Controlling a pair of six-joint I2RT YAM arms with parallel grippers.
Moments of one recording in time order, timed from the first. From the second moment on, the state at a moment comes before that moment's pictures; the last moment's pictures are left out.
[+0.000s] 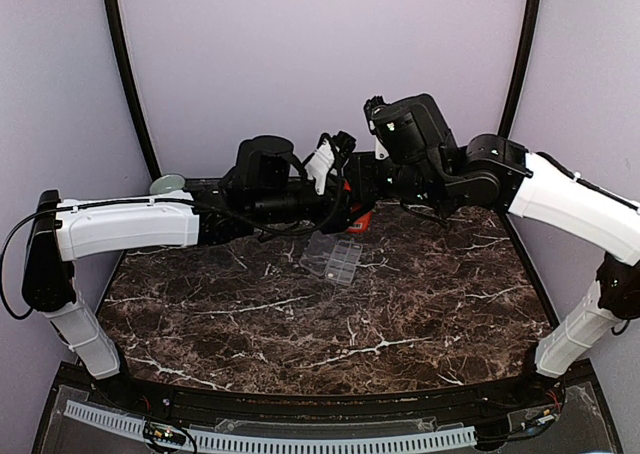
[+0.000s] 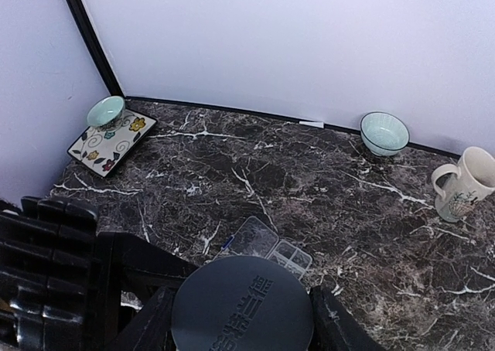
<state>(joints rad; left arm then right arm) -0.98 1.68 1.37 0.07 0.13 -0.05 1.11 1.52 1.63 -0.66 0.58 0.46</state>
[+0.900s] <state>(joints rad) -0.98 1.68 1.37 0.17 0.17 -0.03 1.12 1.46 1.61 -0.63 0.53 0.45</state>
